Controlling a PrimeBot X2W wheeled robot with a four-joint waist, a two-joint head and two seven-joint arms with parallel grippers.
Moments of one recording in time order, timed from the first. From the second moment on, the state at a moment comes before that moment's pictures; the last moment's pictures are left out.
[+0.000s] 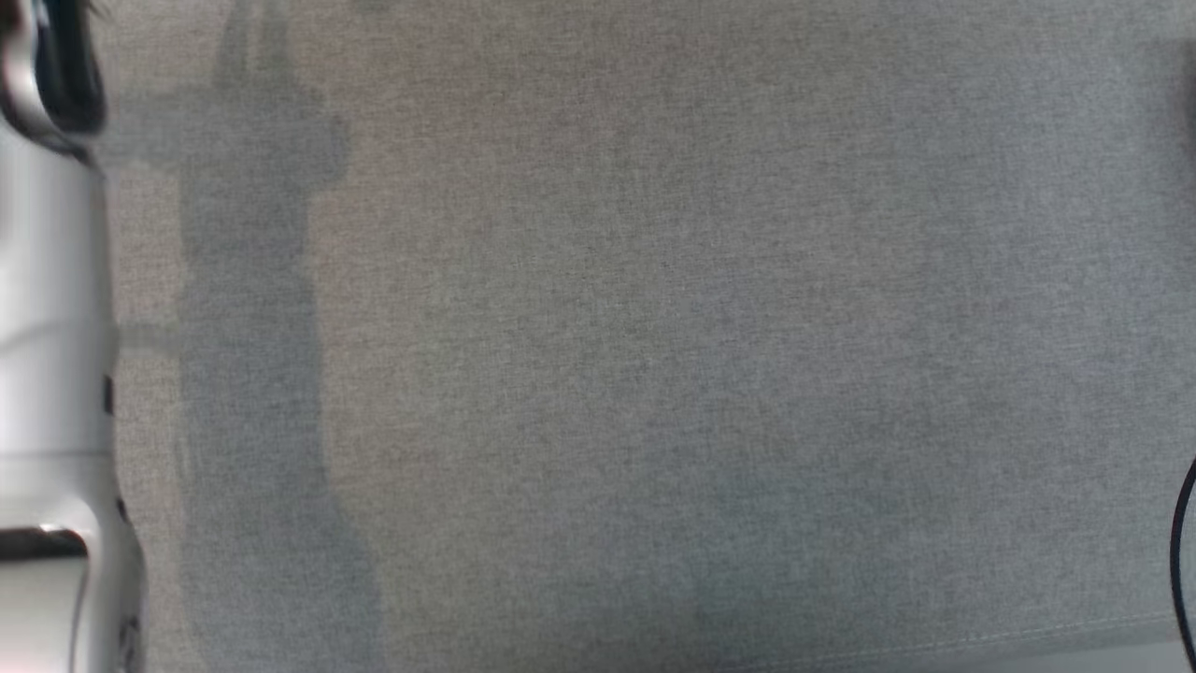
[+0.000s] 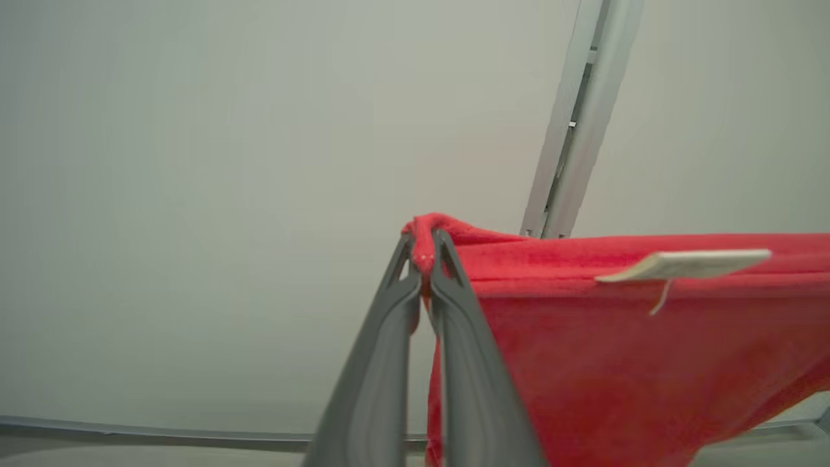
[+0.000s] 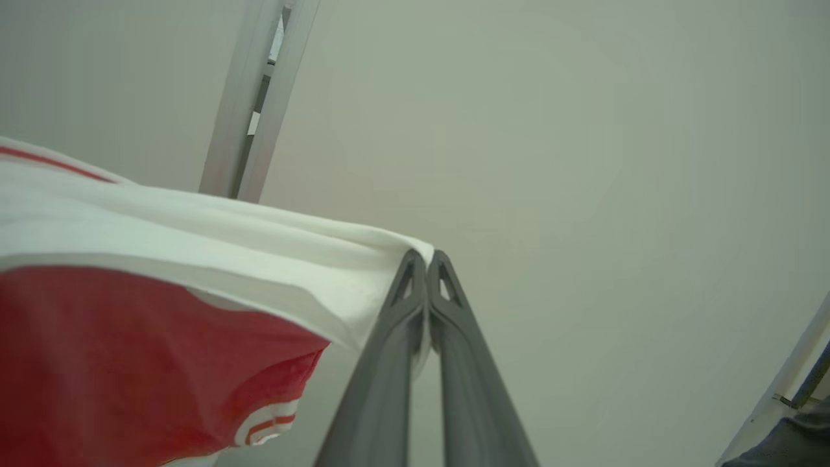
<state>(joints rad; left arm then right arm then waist) -1.20 0.25 -0.13 0.69 -0.46 -0.11 -0.26 -1.22 -0.31 -0.10 0.47 -0.09 0.13 -0.26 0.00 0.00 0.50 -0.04</state>
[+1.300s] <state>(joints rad) 0.08 0.05 -0.05 0.40 -0.49 -0.09 -0.26 0.04 -0.13 -0.08 0.36 0.15 0.13 -0.26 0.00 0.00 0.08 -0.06</state>
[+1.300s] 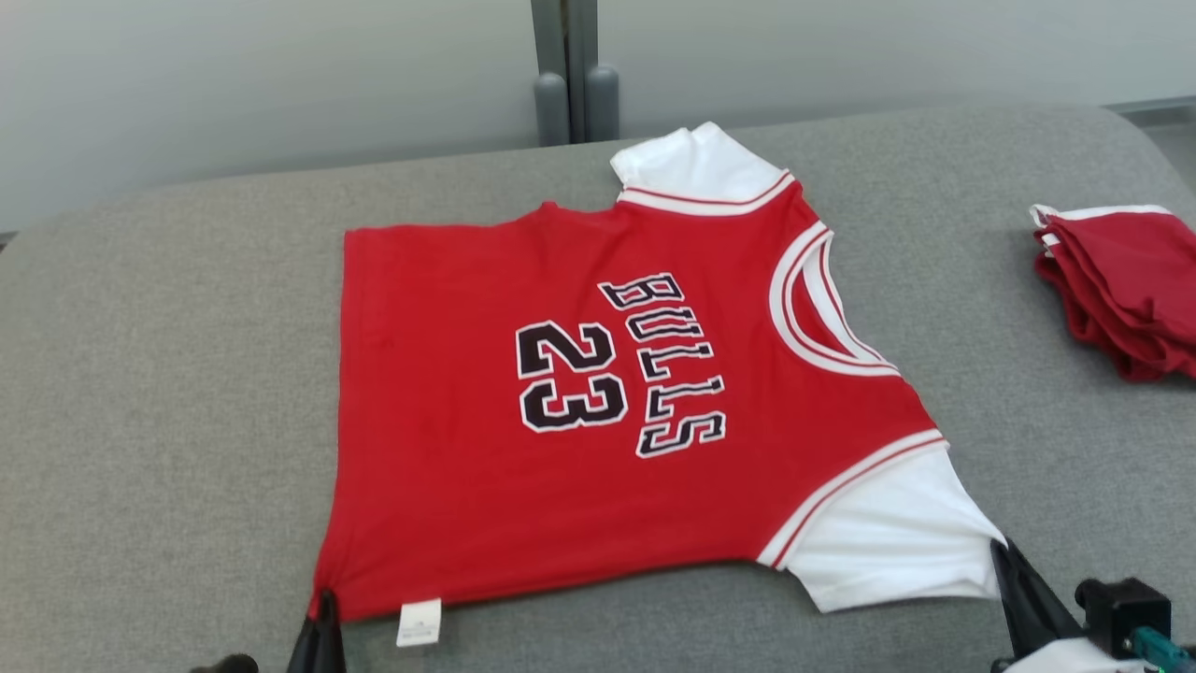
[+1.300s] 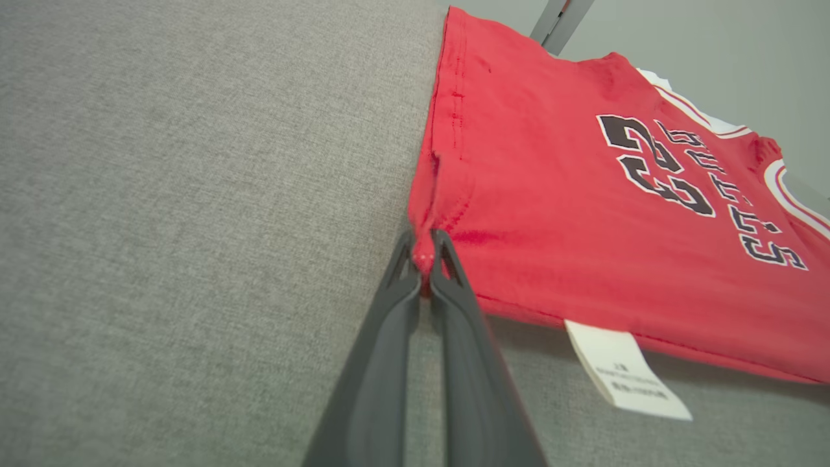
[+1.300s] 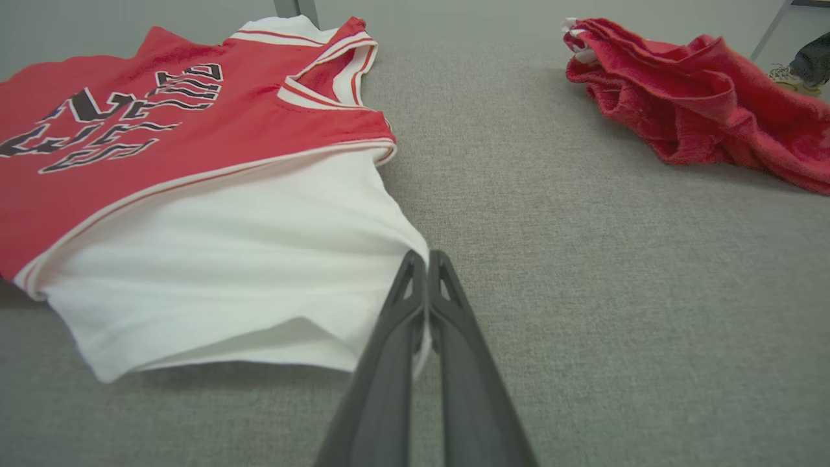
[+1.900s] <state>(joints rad) 0.10 0.05 -0.08 0.27 -0.44 -0.08 -0.26 0.04 -0.12 -0.09 0.27 0.18 0.13 -0.26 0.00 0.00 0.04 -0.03</state>
